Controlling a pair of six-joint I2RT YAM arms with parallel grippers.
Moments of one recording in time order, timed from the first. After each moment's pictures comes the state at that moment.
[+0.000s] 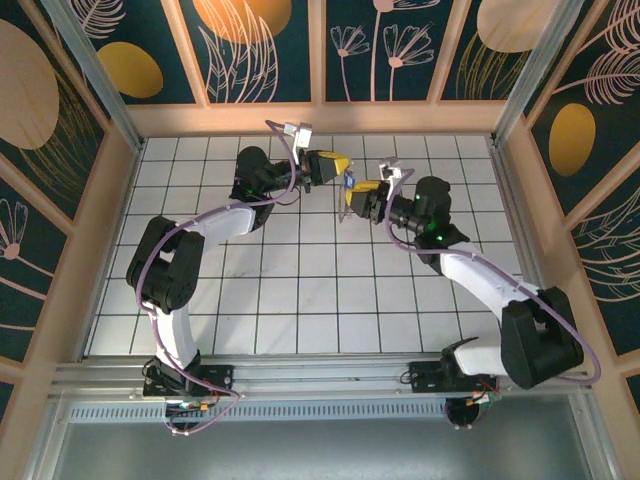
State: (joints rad) left arm -0.49 1.89 1.25 0.97 0.93 -0.80; right arm 0.38 1.29 0.75 0.42 -0.60 0.34
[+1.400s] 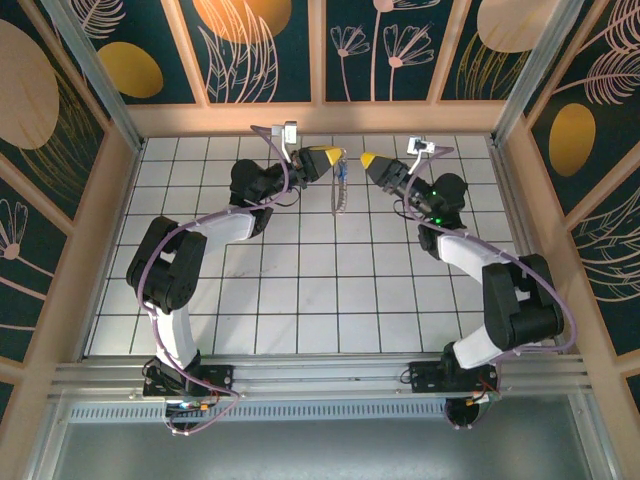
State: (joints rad) left arm -0.49 1.90 1.18 1.21 0.77 -1.04; right arm 0.27 1.52 0.80 1.04 -0.68 1.00
